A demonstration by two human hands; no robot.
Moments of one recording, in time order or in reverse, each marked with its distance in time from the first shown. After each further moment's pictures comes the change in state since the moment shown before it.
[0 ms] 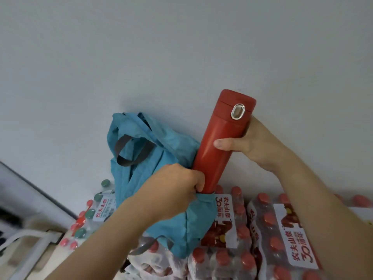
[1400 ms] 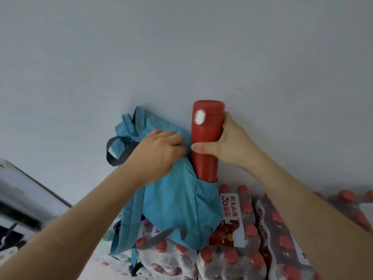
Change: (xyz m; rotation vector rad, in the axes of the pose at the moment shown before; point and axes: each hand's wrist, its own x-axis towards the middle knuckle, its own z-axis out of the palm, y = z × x) left_hand 0.026 -0.061 -0.014 0.388 0.363 0.276; right_hand 0.015 0.007 0.039 -0.322 0.166 0.084
